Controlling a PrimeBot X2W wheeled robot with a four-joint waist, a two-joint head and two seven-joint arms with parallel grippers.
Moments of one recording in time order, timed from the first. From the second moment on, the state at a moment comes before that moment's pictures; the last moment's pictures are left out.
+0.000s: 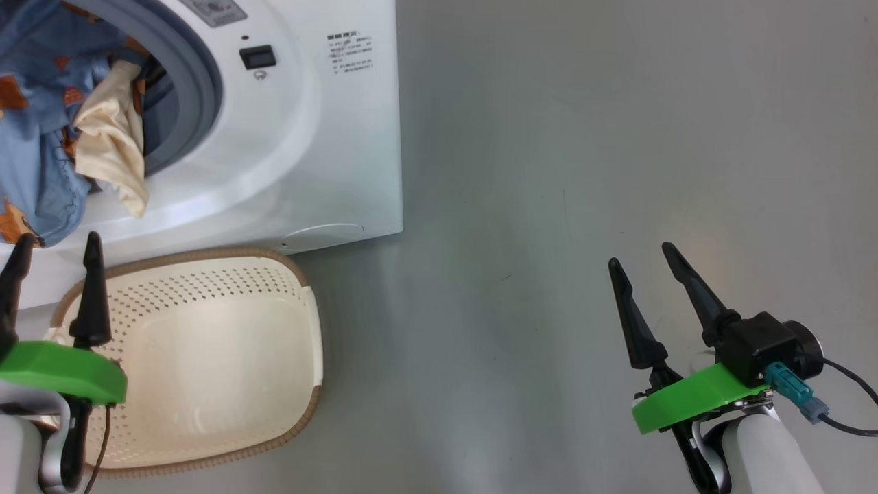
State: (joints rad) left arm -0.34 0.37 -0.05 0.29 -0.33 0.01 -0.21; right arm -0.22 -0.05 0.05 0.15 0.08 0.13 -0.26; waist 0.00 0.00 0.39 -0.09
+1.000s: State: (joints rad) left arm -0.33 0.38 -0.06 0.22 -0.36 0.05 -0.17; right arm -0.21 -0.05 0.05 0.16 0.08 0.13 -0.26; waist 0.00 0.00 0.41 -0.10
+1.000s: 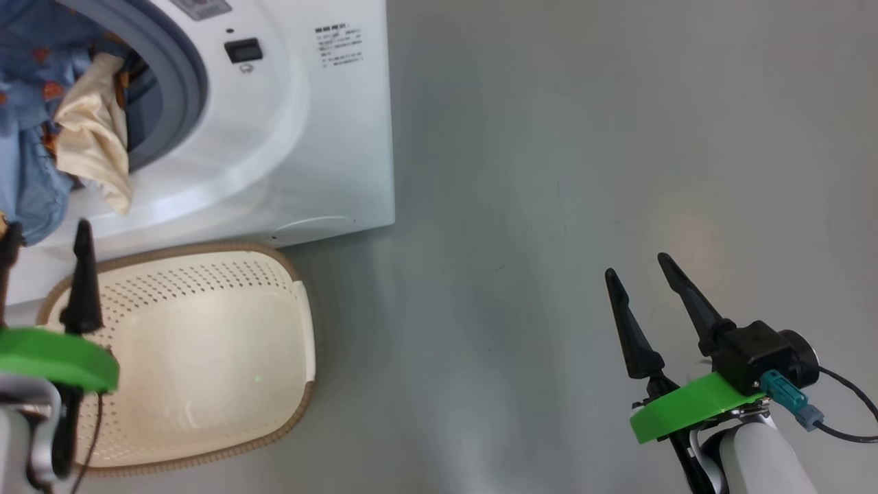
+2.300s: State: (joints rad) left arm -0.86 0.51 -0.04 0.59 -0.55 0.04 0.38; right arm -0.29 -0.05 0.10 0.16 0.16 0.13 -0.26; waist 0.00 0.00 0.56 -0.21
